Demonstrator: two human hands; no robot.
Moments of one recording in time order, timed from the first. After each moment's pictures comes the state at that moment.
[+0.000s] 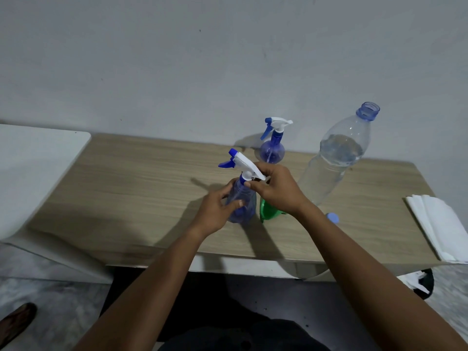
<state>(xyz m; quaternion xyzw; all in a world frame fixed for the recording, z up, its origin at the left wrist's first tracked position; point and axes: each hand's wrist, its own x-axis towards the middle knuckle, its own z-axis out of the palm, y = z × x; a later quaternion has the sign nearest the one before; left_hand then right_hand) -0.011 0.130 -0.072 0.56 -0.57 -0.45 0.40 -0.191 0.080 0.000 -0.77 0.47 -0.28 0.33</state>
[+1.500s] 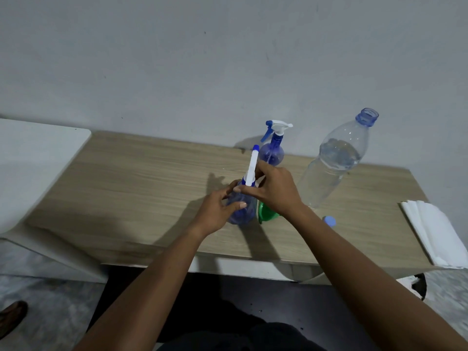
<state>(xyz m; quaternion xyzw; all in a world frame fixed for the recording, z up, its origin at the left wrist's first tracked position) -0.011 0.131 -0.069 0.56 -0.57 -0.44 0.40 -0.184 0.078 -0.003 -0.81 0.50 -0.24 0.16</state>
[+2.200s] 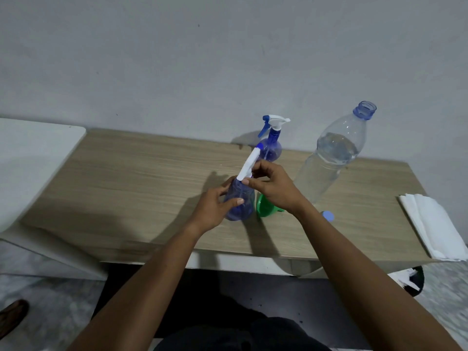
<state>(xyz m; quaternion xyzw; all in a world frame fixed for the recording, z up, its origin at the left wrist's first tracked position) -0.011 0.127 -0.075 0.54 -0.58 -0.45 0.42 -0.196 0.079 -0.005 -0.72 0.45 -0.30 0.43</state>
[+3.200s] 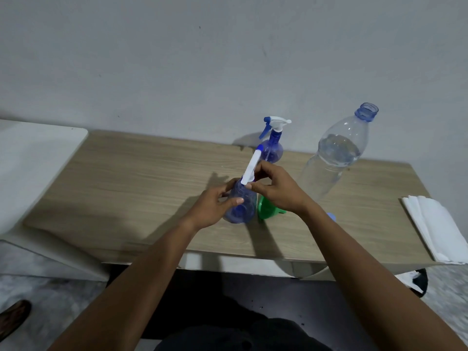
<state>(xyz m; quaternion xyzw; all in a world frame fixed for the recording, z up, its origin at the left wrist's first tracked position) -0.002 0.122 -0.065 0.52 -0.61 -0.47 0.38 -0.201 0.075 -0.003 -0.77 0.44 -0.26 0.38</state>
